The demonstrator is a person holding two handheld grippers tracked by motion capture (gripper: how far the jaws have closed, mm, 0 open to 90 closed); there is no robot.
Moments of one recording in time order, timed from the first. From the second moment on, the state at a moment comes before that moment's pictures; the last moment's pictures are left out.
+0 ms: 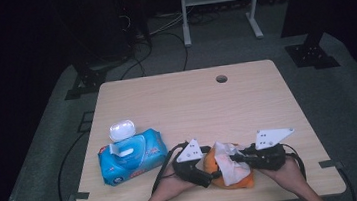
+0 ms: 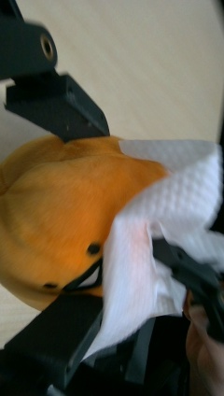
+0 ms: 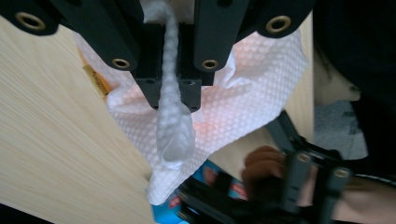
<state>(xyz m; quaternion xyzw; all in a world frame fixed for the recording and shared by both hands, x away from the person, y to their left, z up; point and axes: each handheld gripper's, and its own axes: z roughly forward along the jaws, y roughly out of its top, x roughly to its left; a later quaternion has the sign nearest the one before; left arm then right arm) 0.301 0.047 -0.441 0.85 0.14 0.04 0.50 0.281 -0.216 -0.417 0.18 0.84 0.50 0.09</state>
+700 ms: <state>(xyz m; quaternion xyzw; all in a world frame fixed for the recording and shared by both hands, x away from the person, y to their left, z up) 0.306 0.063 -0.435 0.83 0.17 0.08 0.52 0.294 -0.216 -0.420 0.21 0.83 0.51 0.11</state>
